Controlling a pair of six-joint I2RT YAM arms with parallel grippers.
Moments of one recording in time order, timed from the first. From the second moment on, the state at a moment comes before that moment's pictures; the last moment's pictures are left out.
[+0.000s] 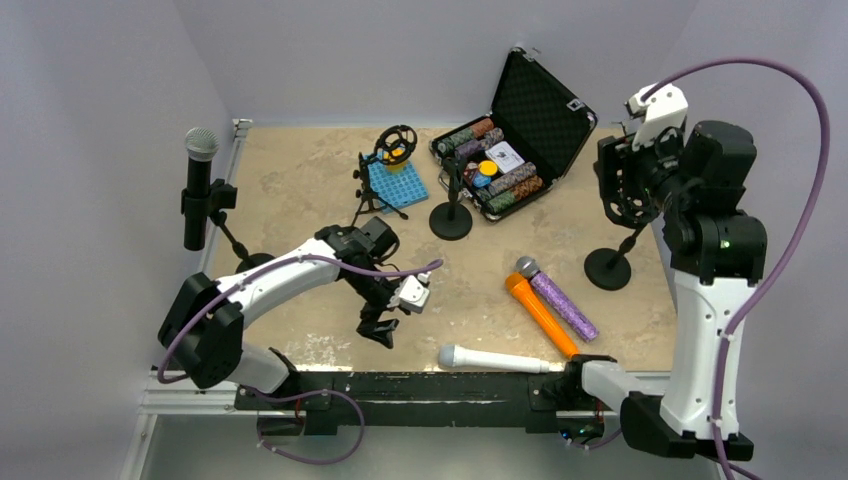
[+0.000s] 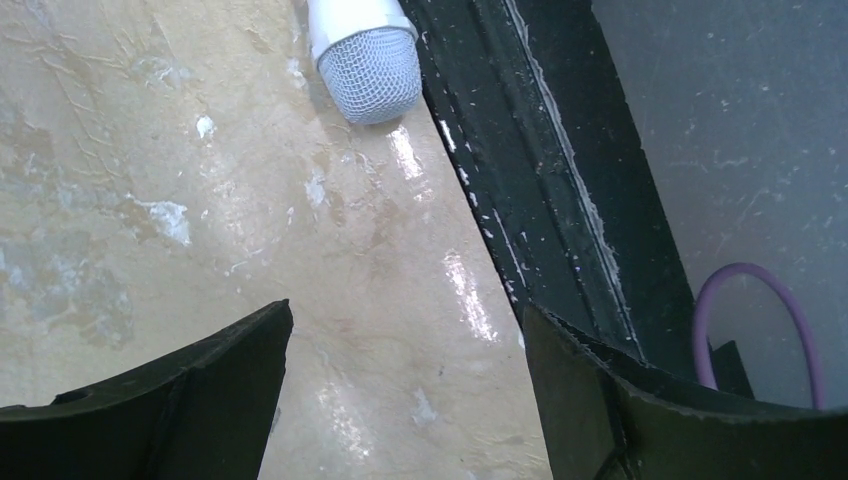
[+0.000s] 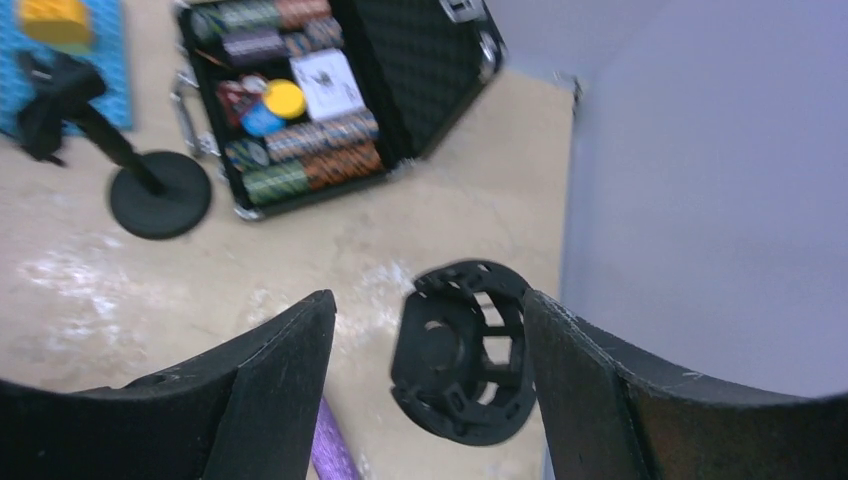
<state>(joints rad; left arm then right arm) -0.73 1.46 0.98 -0.94 0.83 1.06 -0.07 1.11 1.75 -1.00 -0.15 -0.30</state>
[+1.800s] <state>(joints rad) -0.74 1.17 1.03 -0.88 0.67 0.78 -0.22 1.26 1.74 -1.18 -0.53 -0.59</state>
